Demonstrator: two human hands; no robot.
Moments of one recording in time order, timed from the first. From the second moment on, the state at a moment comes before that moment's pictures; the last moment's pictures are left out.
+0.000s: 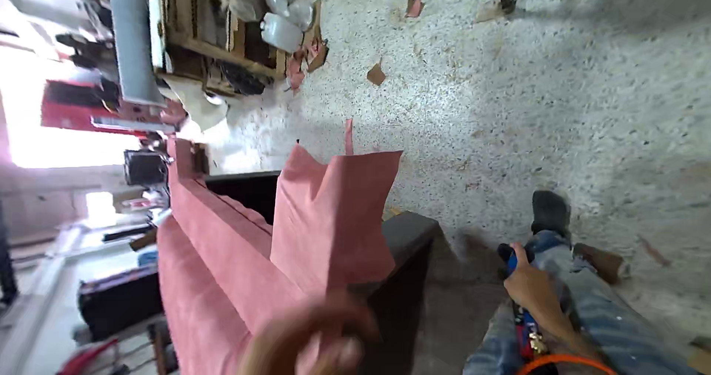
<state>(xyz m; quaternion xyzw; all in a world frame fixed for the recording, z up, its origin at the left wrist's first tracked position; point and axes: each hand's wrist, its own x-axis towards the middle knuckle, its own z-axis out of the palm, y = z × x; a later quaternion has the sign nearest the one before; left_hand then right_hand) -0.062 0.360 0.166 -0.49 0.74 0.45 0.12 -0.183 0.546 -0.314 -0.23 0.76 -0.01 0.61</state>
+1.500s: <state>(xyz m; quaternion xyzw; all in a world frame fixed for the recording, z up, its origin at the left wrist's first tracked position) -0.074 0.082 -0.198 -0.32 0.63 0.03 0.71 -0.129 0.333 -0.258 0.14 0.02 -0.39 0.91</state>
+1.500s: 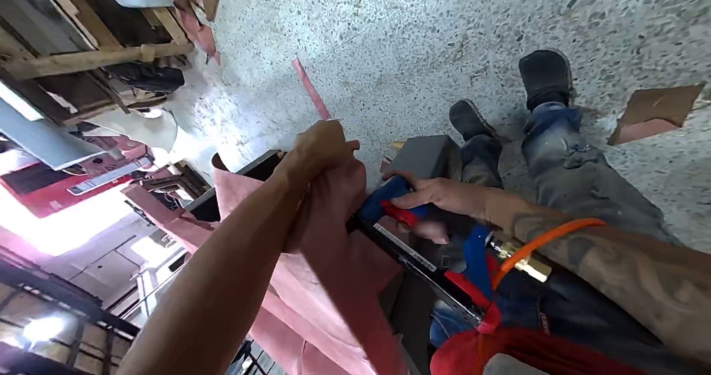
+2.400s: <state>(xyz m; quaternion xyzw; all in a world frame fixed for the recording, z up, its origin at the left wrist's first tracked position) -0.085 0.087 -0.209 -0.31 0.62 -0.04 0.72 -0.127 0.317 -0.281 0.06 -0.04 -0.41 0.91</state>
